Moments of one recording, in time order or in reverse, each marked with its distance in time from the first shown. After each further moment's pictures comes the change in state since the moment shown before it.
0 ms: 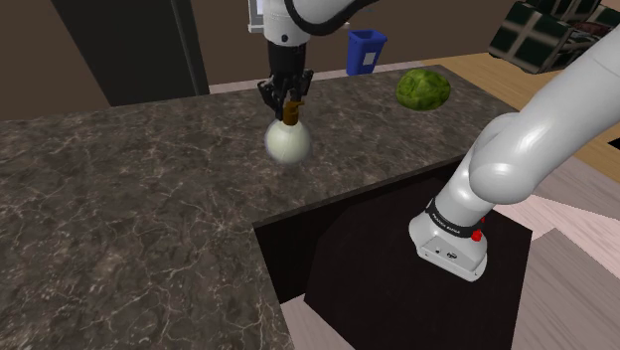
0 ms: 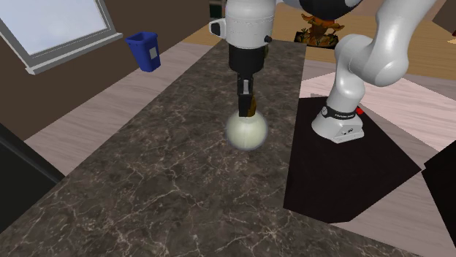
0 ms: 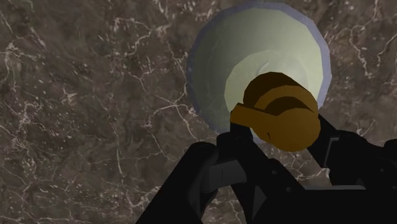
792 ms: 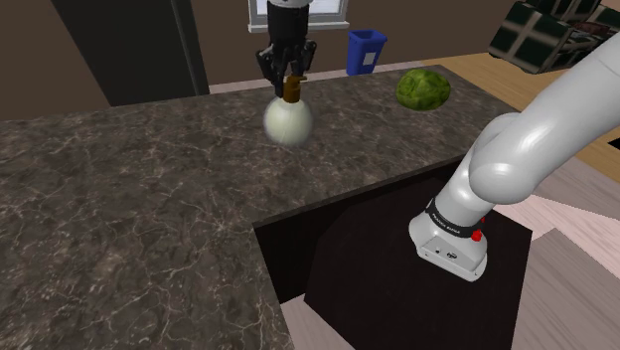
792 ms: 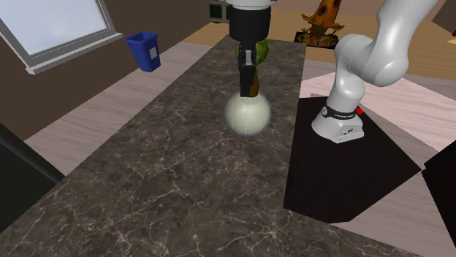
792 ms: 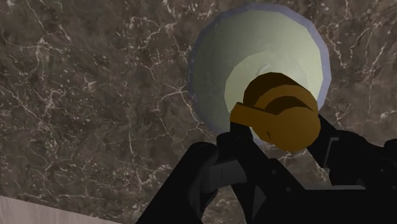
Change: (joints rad) arm -0.002 -0.032 -0.010 0.127 0.004 -0.159 -0.007
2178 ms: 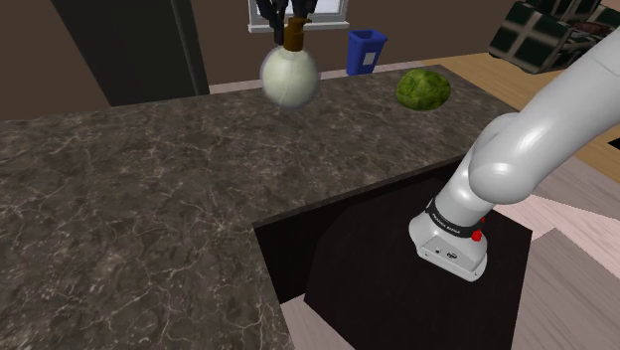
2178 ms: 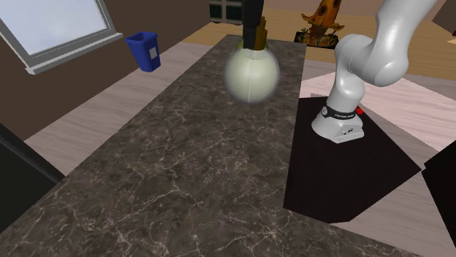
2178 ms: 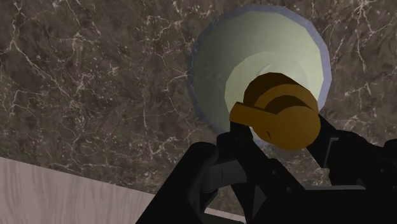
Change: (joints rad) arm -0.006 0.024 -0.006 0.308 -0.010 -0.285 0.007
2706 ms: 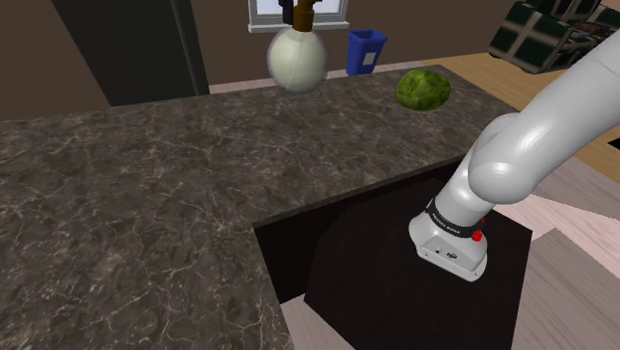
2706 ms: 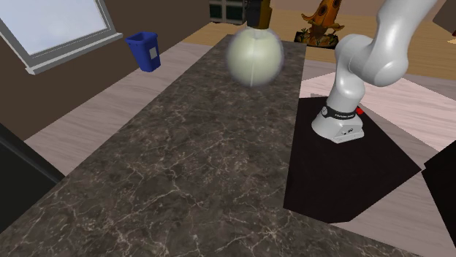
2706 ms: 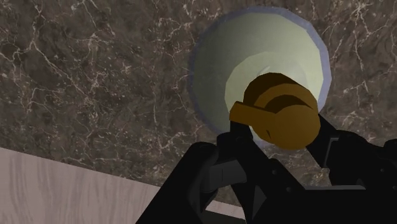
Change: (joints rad) arm -0.011 -0.012 -0.019 0.075 -0.001 -0.088 -0.026
